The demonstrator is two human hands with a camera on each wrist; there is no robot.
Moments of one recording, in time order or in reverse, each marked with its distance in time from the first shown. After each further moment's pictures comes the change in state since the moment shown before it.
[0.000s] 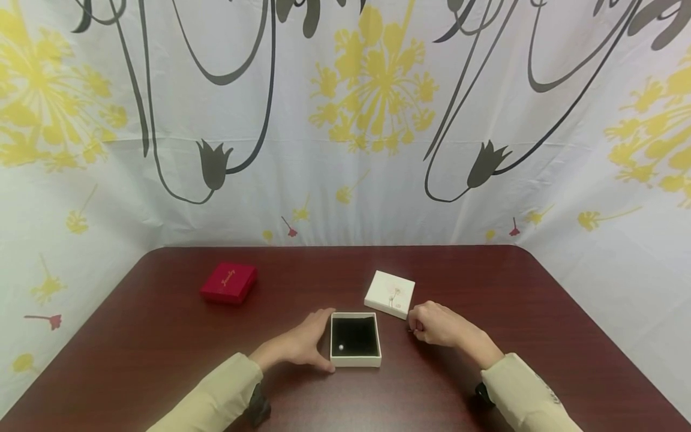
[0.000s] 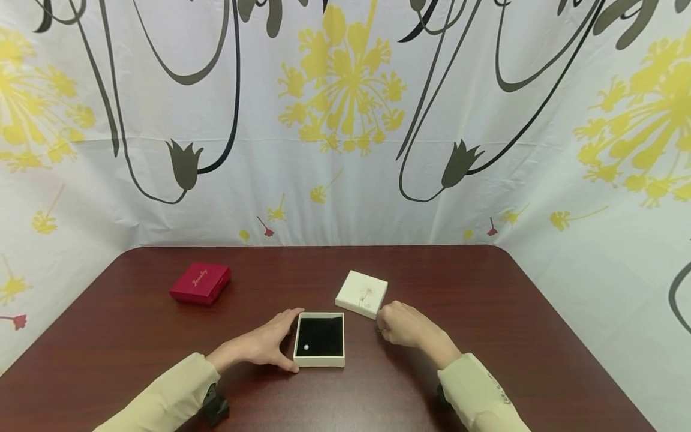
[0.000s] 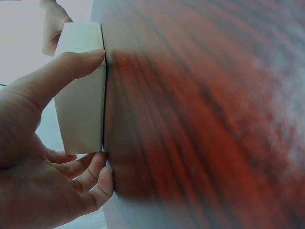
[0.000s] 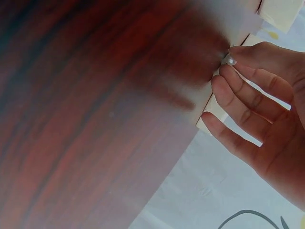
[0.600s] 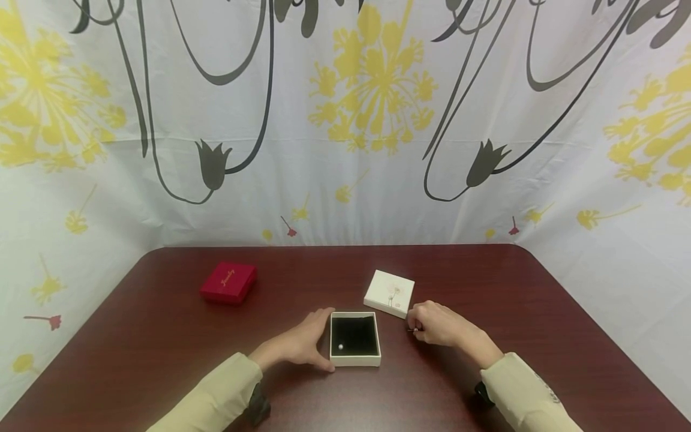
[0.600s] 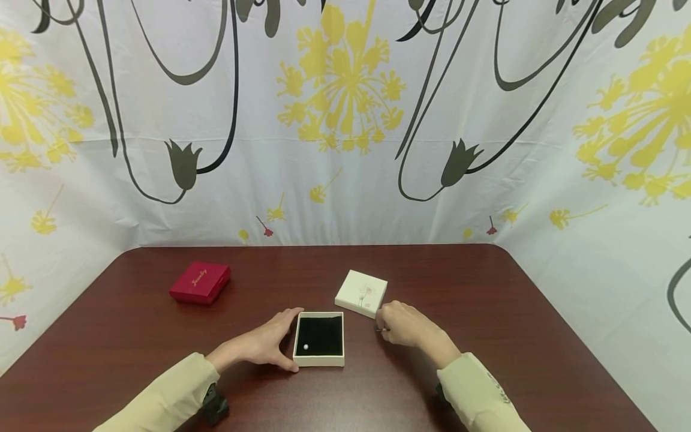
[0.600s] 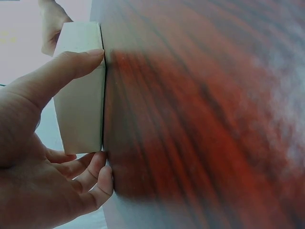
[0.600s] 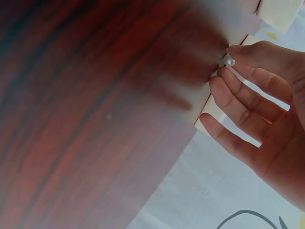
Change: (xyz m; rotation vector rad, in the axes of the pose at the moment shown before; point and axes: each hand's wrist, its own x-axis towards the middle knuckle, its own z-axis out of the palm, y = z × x) left_hand 0.000 0.000 -0.001 -0.007 -0.005 -0.004; right_hand -0.002 -0.002 0.000 -0.021 0.009 -0.013
